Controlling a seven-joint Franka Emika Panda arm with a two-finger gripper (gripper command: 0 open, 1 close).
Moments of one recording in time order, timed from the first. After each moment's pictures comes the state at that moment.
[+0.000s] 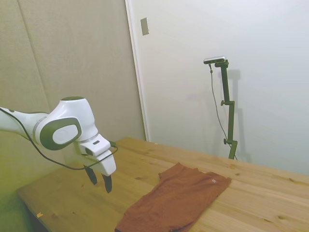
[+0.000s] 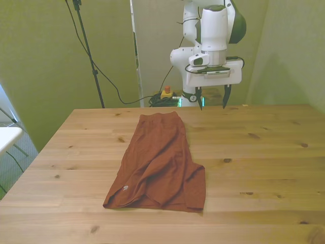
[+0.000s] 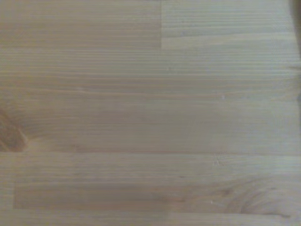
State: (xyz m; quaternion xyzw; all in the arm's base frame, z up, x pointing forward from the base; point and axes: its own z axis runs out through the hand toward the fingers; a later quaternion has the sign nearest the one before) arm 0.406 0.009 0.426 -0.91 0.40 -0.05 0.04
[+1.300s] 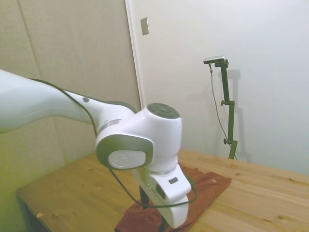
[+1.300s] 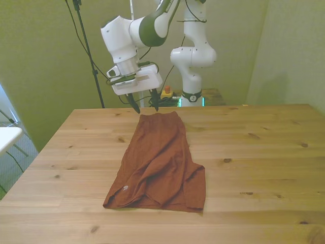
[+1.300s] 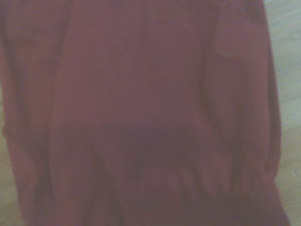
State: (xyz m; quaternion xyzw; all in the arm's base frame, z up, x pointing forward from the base) arm 0.399 -0.297 0.409 -0.83 0.54 0.05 0.13
